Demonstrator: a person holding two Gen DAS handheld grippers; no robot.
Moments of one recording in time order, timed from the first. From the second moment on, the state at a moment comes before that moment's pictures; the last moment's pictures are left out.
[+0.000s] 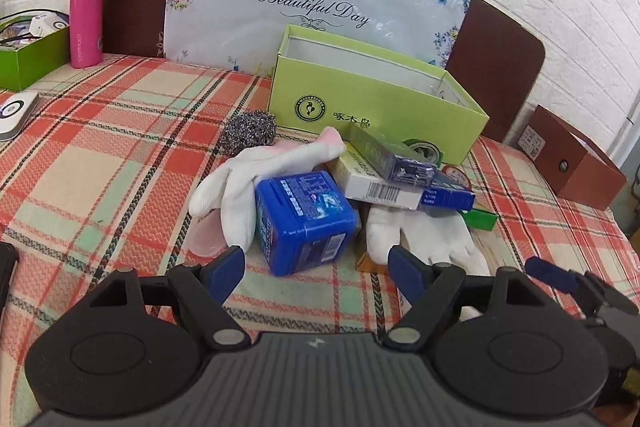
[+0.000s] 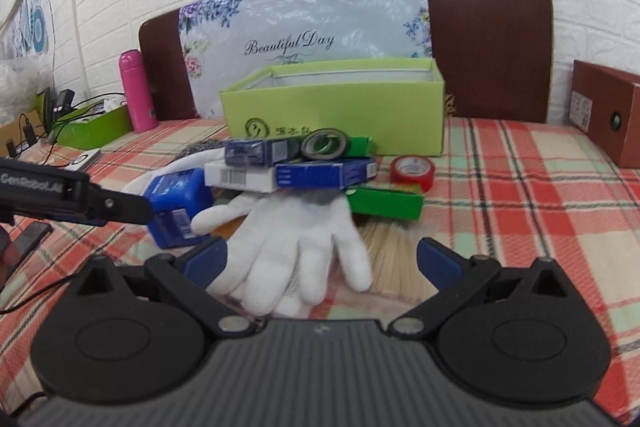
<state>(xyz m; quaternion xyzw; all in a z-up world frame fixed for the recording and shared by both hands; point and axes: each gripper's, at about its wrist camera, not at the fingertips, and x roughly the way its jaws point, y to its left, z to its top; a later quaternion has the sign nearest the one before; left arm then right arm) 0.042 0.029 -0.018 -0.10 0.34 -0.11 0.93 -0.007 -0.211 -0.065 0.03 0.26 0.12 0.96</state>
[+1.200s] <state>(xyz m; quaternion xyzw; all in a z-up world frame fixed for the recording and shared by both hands) 0.084 0.020 -0.036 -0.10 0.35 -0.08 0.93 0.093 -0.233 -0.075 0.02 0.31 0.06 0.95</state>
